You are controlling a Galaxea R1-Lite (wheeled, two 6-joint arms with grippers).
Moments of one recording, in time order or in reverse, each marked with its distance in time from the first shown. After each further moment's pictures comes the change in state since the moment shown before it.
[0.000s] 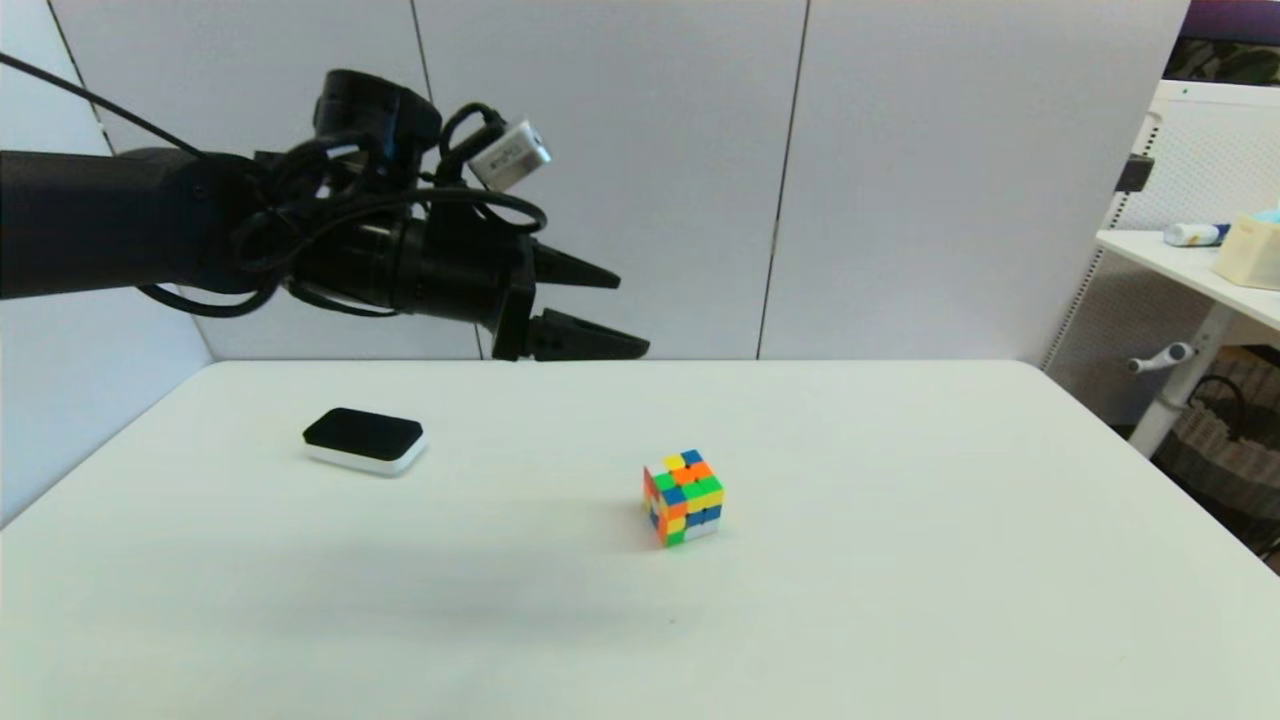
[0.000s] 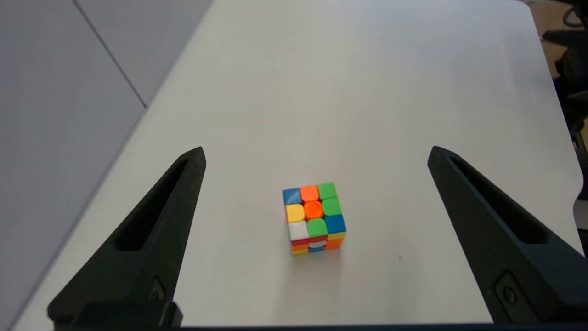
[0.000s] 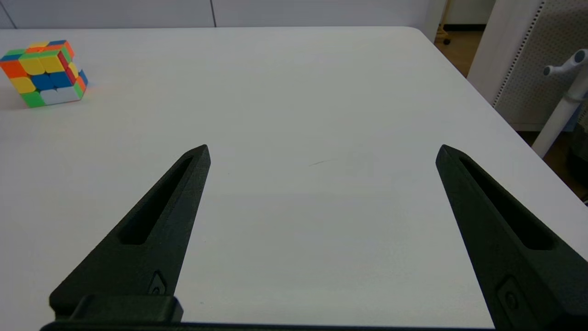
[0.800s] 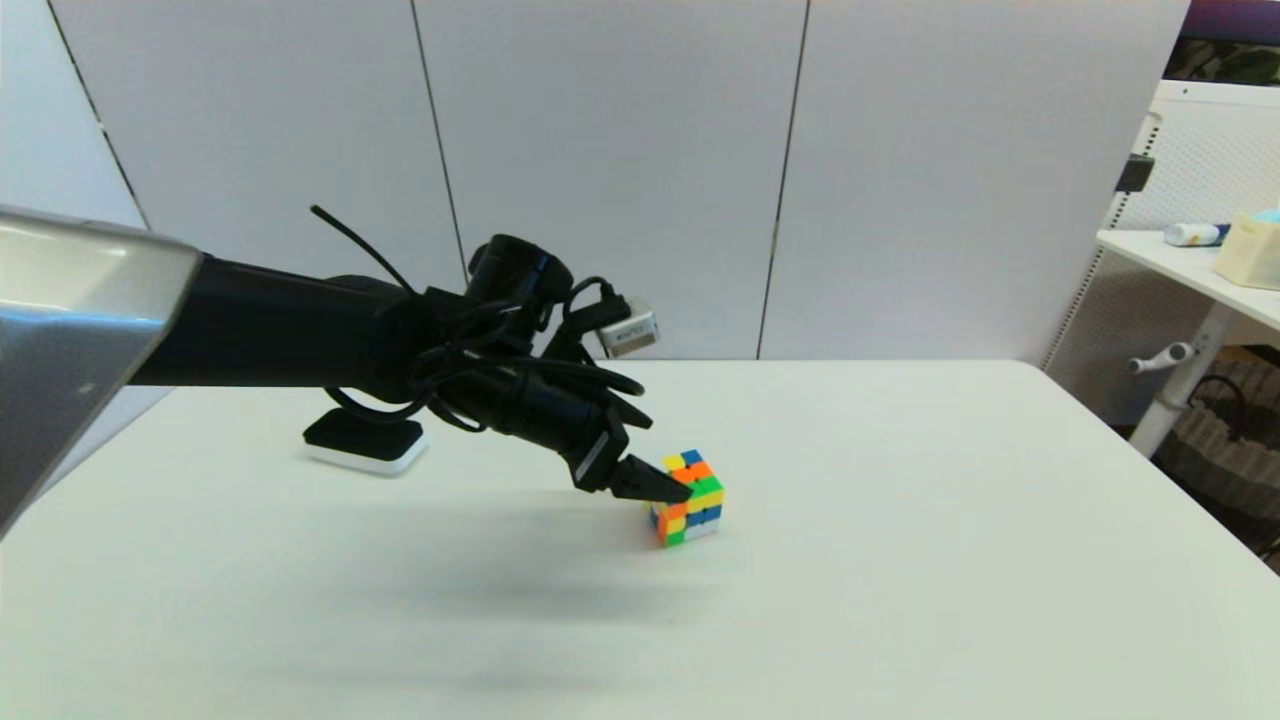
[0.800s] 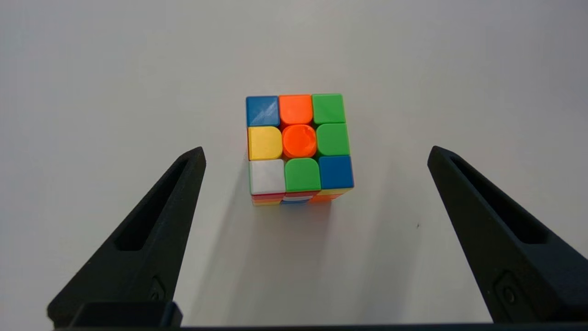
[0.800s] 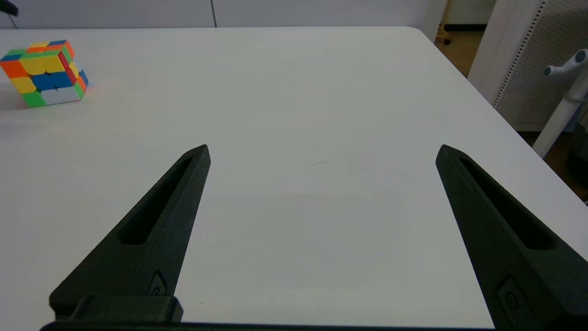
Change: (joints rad) left arm -0.134 0.148 0.125 -0.001 0.257 -0.014; right arm 0.000 0.000 0.000 0.000 -0.001 0.000
